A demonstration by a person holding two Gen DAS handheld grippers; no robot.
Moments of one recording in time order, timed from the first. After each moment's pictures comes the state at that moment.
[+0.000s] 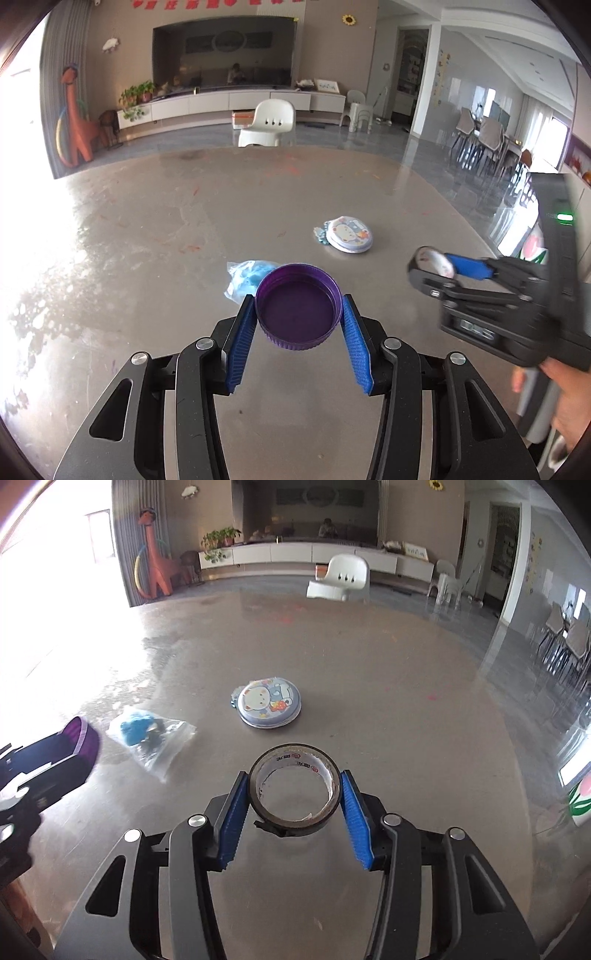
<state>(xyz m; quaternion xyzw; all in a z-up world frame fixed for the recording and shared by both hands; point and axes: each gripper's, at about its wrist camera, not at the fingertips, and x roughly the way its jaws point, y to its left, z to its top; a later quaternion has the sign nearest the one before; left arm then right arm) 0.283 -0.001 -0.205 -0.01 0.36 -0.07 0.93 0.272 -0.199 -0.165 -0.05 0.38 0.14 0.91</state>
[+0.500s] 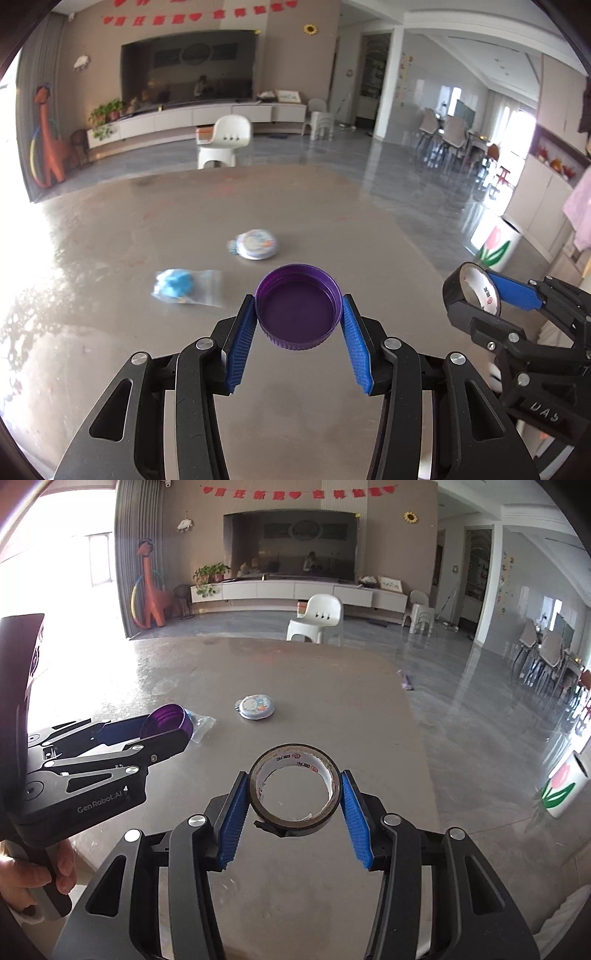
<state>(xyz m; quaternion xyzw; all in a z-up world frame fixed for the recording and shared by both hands) 0.226 -0.078 -0.160 0.00 0.34 -0.14 0.93 0.140 -0.258 -0.098 -0.04 0.33 0.10 0.94</state>
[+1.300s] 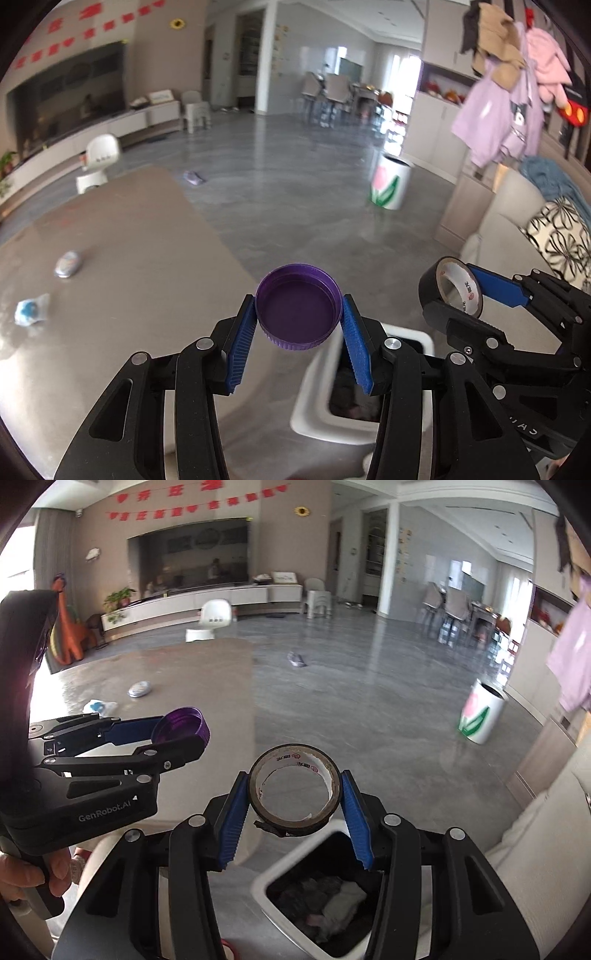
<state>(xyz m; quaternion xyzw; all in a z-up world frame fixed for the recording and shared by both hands) 0.118 -0.281 -0.160 0.08 0.35 -0.35 0.87 -0.002 -0.423 -0.120 0.03 0.33 -0.08 0.94</state>
